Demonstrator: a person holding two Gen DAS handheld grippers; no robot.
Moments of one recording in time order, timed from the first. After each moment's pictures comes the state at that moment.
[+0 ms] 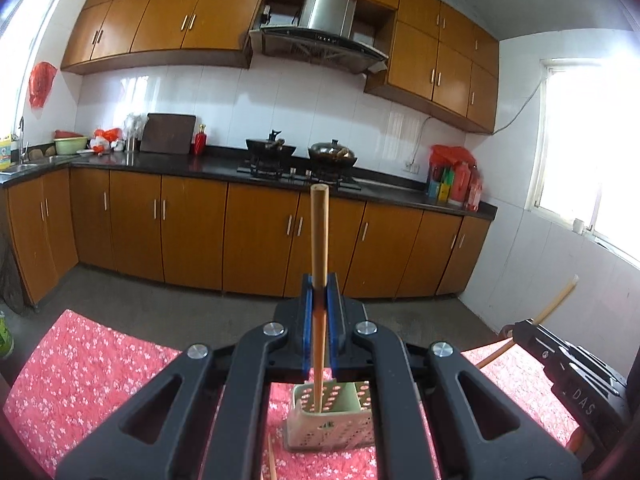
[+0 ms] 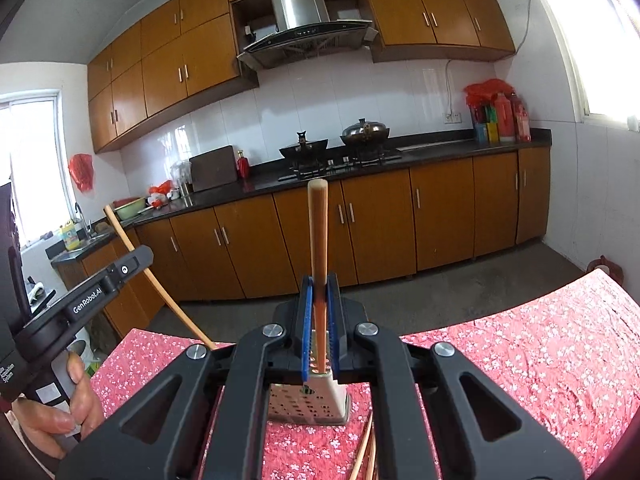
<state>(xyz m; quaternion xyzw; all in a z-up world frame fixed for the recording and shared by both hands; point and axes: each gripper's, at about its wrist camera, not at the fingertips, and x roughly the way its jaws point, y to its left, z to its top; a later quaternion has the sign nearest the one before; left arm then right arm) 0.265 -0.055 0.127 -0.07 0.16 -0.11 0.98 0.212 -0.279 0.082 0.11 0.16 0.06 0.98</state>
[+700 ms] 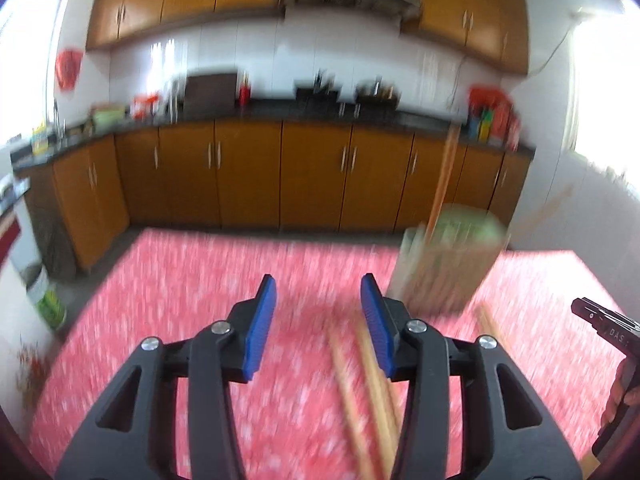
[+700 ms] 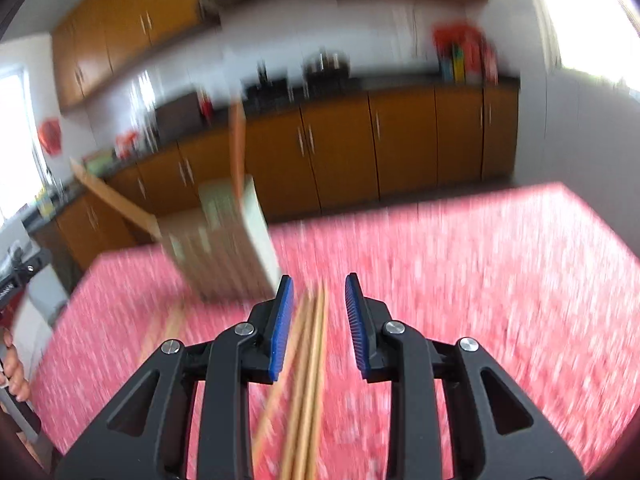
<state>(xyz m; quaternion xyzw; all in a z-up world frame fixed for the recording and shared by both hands) 0.166 0.045 0.019 -0.03 0.28 -0.04 0.96 0.154 -0.315 -0.039 0.12 0.33 0.02 0.94</state>
